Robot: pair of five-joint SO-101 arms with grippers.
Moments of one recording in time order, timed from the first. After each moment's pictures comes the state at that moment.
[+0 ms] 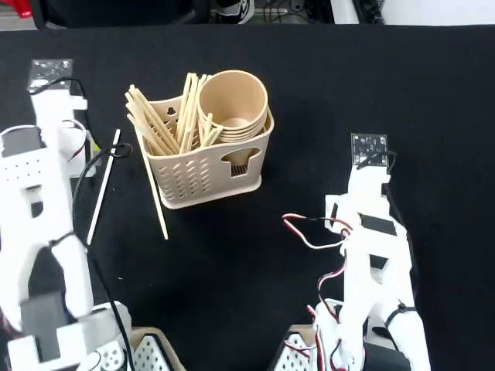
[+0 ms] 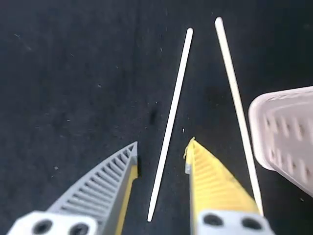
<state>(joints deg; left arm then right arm) -21.8 -14.8 16.4 69.9 -13.5 14.4 -33.2 70.1 30.4 10.4</state>
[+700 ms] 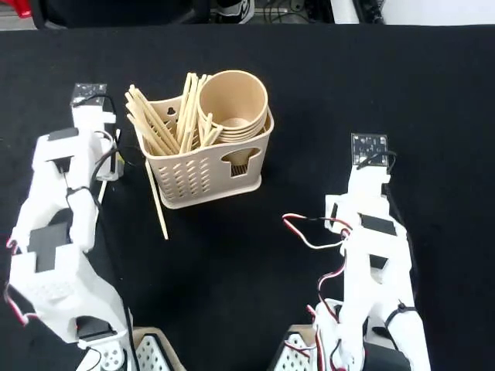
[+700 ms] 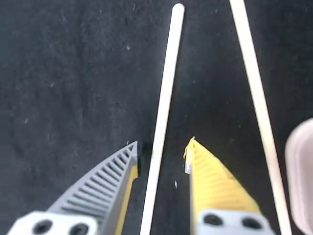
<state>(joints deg) -19.0 12.9 16.4 50.1 -13.6 14.4 -33.2 70.1 30.4 10.4</state>
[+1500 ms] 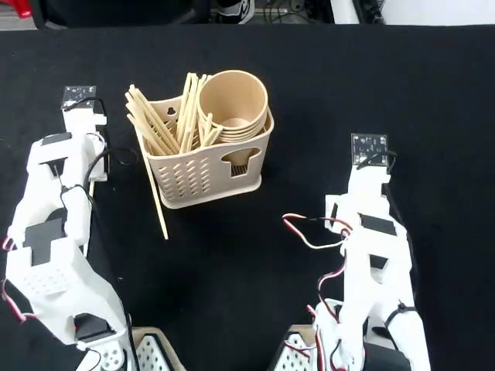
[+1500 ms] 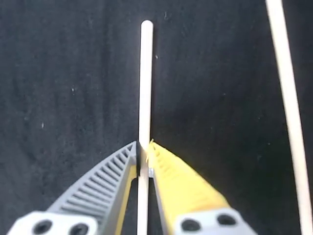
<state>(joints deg) -21.7 16.2 16.4 45.8 -13.4 14.4 -33.2 70.1 30.4 10.4</state>
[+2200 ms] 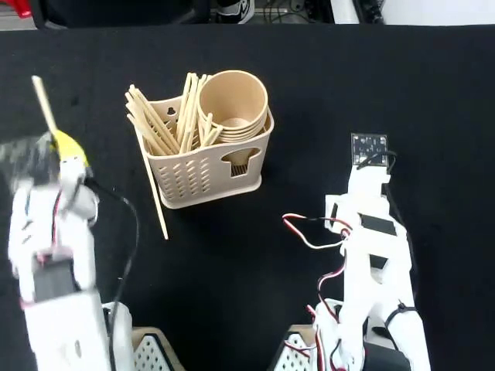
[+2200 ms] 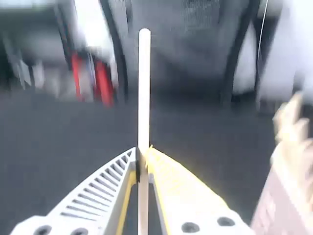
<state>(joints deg) -20.5 -77.4 67.6 26.3 -2.9 14.4 -33.2 70.1 30.4 10.4</state>
